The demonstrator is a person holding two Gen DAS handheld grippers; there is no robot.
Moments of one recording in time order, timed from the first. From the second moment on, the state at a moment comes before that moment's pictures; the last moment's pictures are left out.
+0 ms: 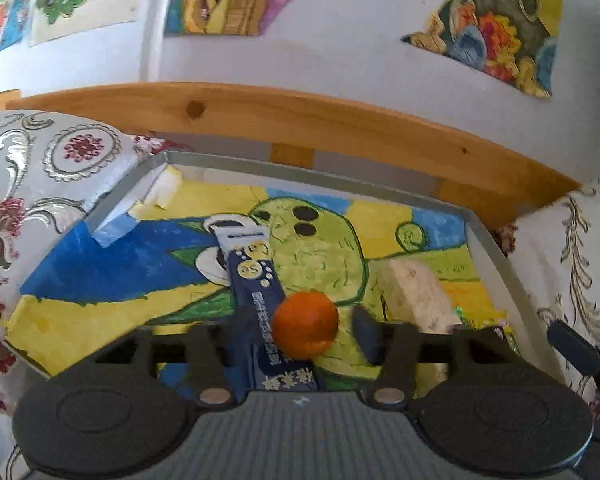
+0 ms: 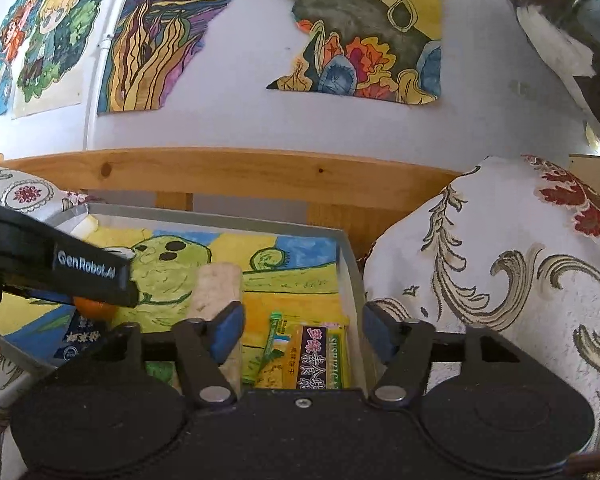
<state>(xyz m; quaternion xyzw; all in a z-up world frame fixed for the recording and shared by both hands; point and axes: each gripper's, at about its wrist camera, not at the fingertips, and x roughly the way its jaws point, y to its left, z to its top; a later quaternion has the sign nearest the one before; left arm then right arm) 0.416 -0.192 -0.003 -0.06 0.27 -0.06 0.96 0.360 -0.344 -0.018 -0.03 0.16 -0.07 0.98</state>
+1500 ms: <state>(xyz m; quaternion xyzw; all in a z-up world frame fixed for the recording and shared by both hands) 0.200 -0.082 0.077 -0.05 0.18 -0.04 0.98 0.111 -0.311 0.069 0.04 0.10 -0.07 0.99</state>
